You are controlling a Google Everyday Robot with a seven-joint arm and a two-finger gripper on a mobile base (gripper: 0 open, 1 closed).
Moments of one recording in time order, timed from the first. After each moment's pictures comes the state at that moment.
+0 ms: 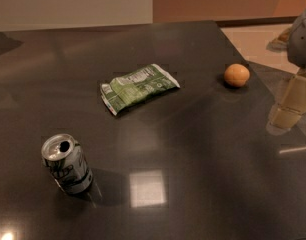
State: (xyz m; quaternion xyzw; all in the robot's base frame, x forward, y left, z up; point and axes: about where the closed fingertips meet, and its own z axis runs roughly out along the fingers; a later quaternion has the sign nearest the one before) arm 0.438 -0.216 0.978 -0.60 0.78 -0.04 0.16
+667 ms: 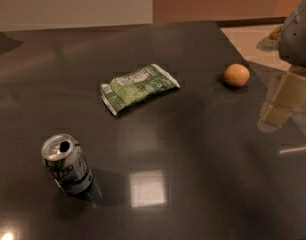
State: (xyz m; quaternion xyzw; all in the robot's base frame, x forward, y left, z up) arm 0.441 -0.200 0.979 -0.61 0.77 -0.01 0.17
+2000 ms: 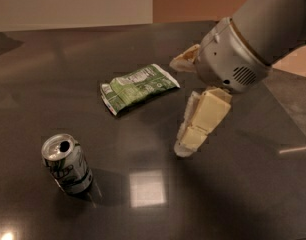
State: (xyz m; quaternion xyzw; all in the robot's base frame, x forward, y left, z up) arm 0.406 -0.044 0.969 -0.68 0.67 0.17 0.25
